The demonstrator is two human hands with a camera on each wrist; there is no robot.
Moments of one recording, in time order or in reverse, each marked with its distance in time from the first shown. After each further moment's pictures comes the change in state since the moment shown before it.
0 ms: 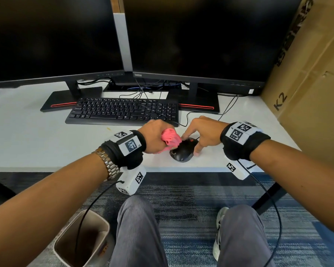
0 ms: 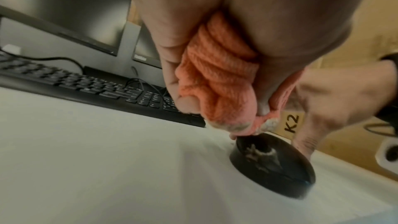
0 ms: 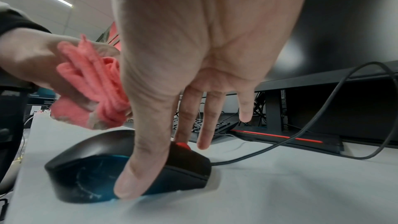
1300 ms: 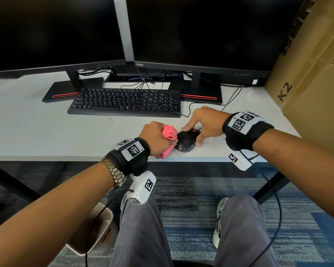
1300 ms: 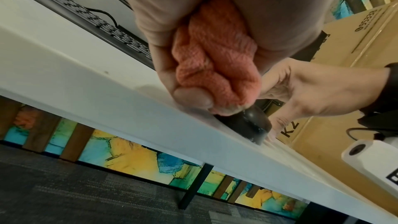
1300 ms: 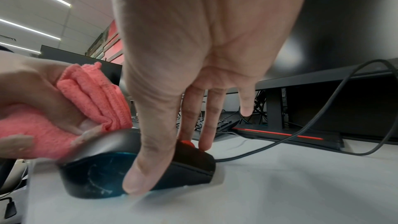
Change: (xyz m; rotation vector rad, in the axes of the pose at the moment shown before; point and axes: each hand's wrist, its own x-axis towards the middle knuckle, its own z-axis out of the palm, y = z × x) left_hand -0.027 0.014 0.026 -0.320 0.093 -0.345; right_hand 0.002 0.001 0.005 -0.025 0.003 0.055
